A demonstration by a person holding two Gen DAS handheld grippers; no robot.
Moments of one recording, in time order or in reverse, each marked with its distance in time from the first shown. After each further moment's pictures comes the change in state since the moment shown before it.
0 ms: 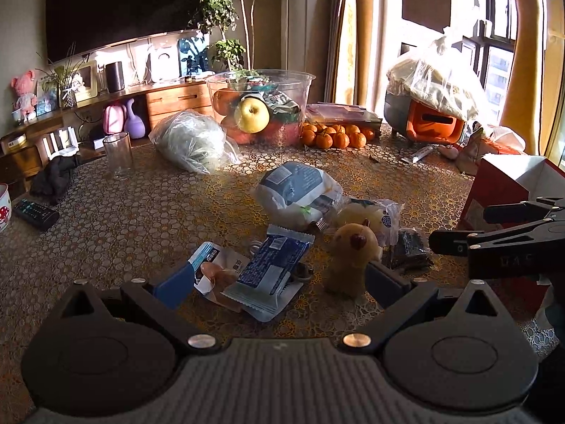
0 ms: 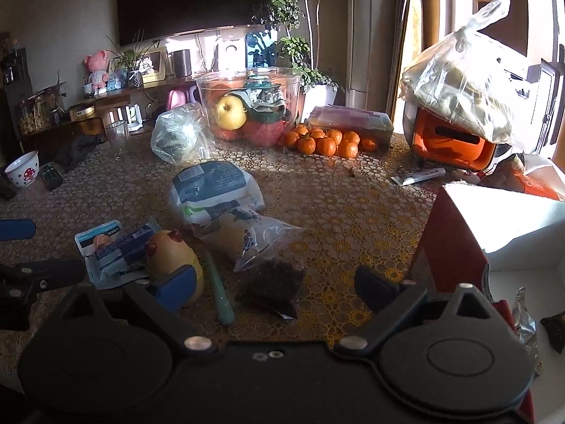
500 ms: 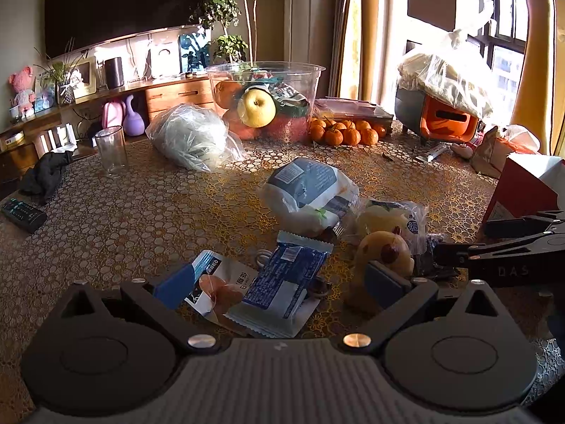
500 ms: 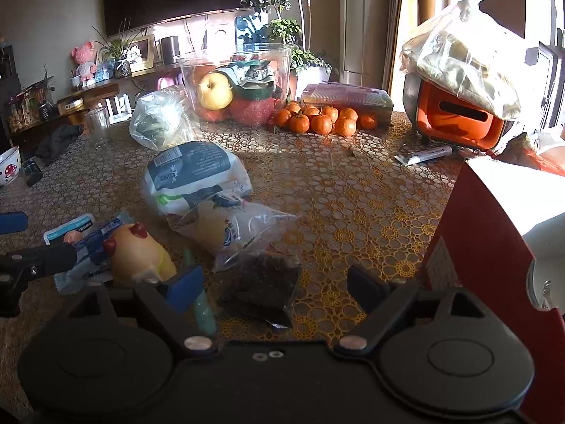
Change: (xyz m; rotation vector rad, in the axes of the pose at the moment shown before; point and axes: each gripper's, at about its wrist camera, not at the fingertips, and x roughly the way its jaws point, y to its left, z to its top) left arm 0.041 0.008 0.004 0.003 0.000 0.003; right arm 0.042 -0.008 -0.002 0.027 0.054 -0.017
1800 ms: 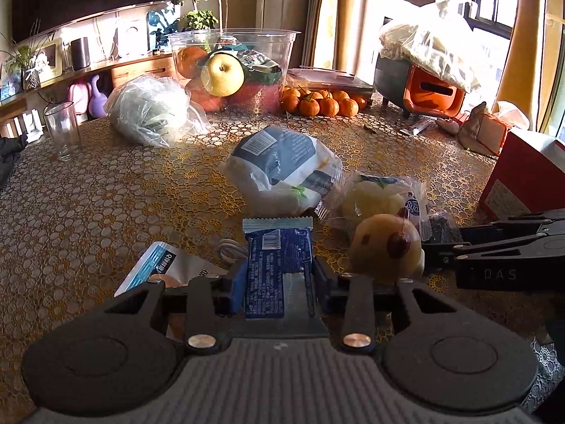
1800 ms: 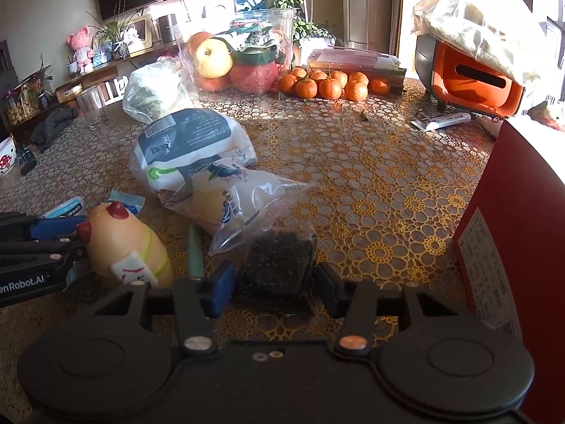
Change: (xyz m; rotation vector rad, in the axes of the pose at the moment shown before) left arm 0.051 -0.005 -0.003 0.021 0.077 -0.104; right arm 0.030 0.000 -0.005 0.026 0.091 0.035
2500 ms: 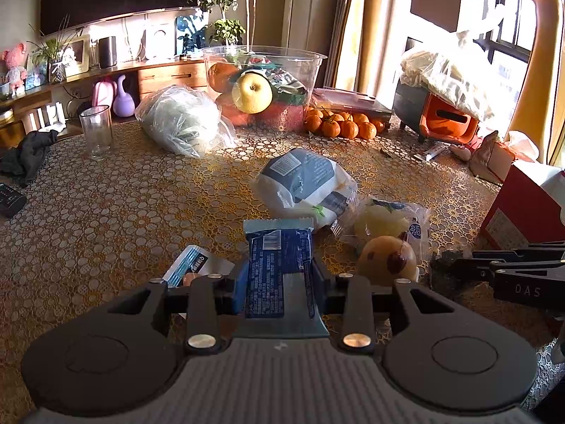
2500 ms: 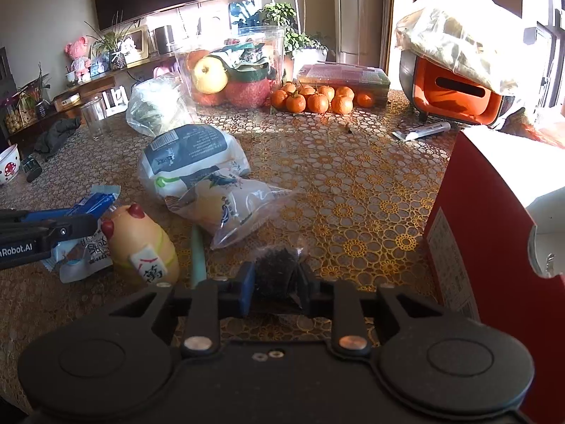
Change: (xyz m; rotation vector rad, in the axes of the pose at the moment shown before) left arm -0.035 0.006 0.006 -0.074 -0.038 0.051; right arm -0.037 -0.004 -0.004 0.005 -0.041 -0.014
